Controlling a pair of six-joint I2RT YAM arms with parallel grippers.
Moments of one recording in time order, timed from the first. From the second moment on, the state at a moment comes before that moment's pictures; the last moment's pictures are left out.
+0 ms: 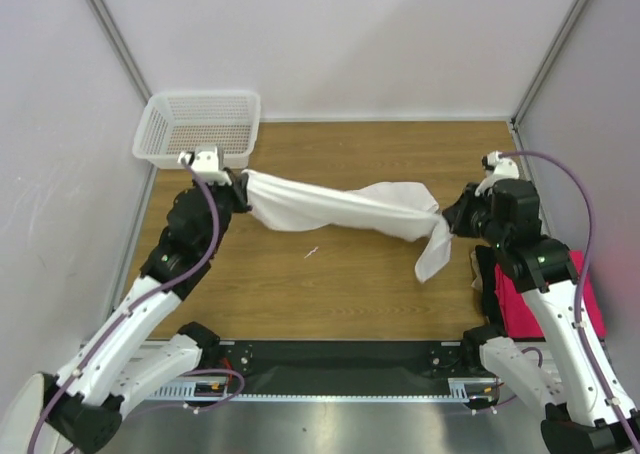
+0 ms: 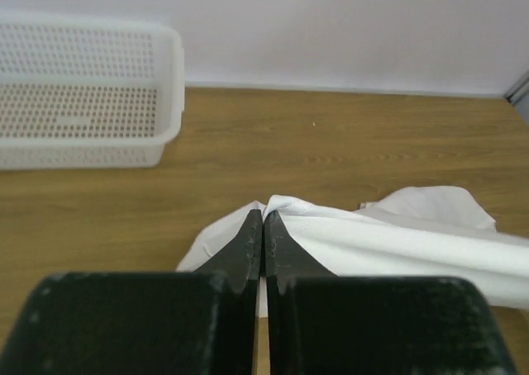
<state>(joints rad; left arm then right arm) -0.50 0.87 0.86 -0.06 -0.34 -0.19 0.24 0.82 1.06 -0.69 -0.02 0.32</state>
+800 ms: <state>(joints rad) -0.62 0.96 0.88 -0.41 -0.51 -0.47 0.30 1.02 0.87 -0.68 0.07 0.56</state>
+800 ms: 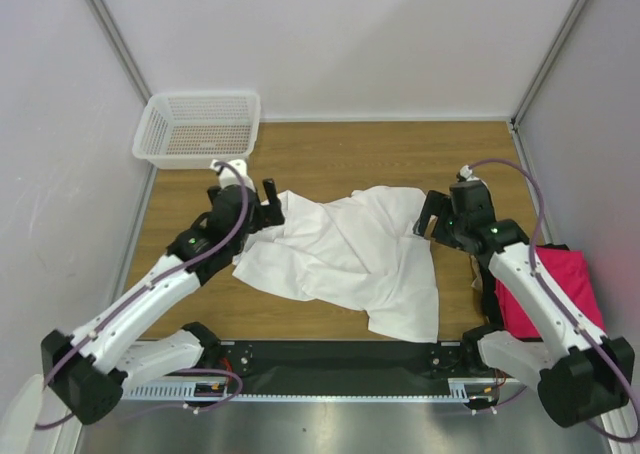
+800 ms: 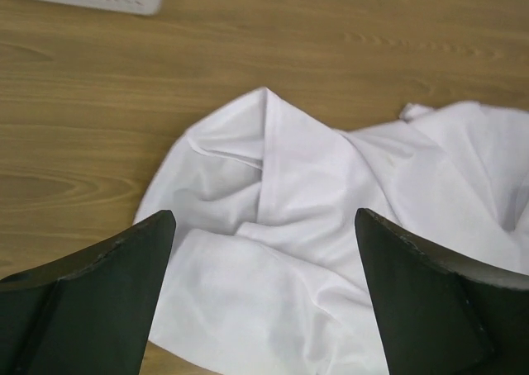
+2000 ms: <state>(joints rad) -0.72 1.44 0.77 -0.23 -0.46 -0.50 0.30 1.52 0.86 -0.37 0.19 0.53</state>
